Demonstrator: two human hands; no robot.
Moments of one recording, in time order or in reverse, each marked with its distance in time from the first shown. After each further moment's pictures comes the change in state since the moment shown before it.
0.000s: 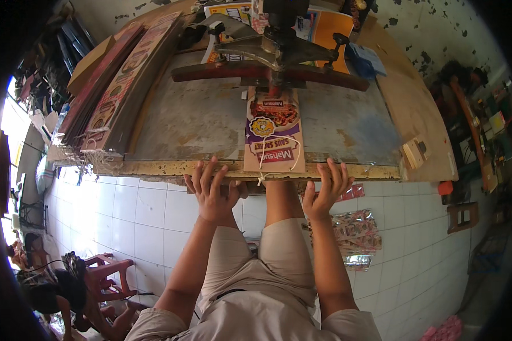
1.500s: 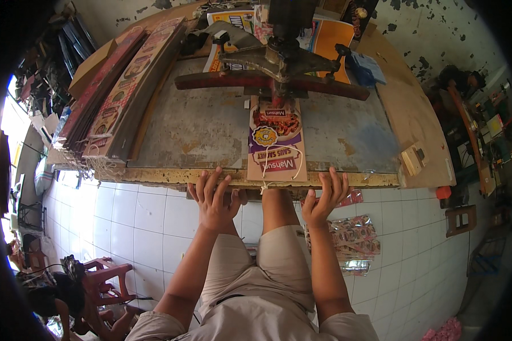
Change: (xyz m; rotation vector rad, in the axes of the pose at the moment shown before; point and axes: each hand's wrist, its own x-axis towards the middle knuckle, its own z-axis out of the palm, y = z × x) left_hand 0.002 -0.001 -0.010 0.018 -0.064 0.064; right_hand 0.002 -0.008 0.001 -0.019 0.024 0.011
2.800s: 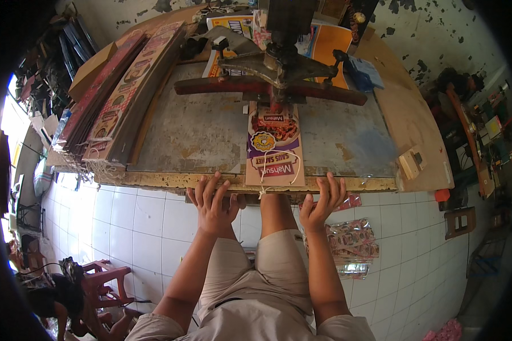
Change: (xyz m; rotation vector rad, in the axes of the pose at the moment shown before) left_hand -0.002 0.001 0.004 -0.009 0.034 -0.052; right_hand -0.004 0.001 0.003 0.000 0.015 0.007
